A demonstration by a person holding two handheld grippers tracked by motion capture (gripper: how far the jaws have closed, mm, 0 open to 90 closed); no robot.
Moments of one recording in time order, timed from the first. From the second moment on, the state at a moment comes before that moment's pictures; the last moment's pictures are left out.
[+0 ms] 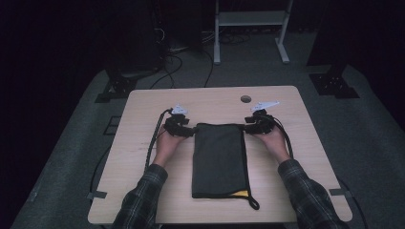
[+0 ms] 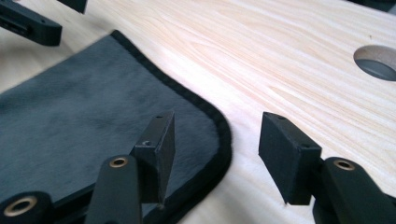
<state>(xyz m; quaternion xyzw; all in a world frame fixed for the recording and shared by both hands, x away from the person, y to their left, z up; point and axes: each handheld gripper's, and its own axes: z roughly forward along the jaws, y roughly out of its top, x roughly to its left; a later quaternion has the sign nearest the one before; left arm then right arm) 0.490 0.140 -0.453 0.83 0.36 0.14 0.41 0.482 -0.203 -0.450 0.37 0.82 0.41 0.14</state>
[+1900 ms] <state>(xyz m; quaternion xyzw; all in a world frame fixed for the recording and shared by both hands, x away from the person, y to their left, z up) 0.471 0.146 -0.411 0.83 0.29 0.11 0.46 0.464 -0.203 -0.431 0.34 0.81 0.47 0.12</state>
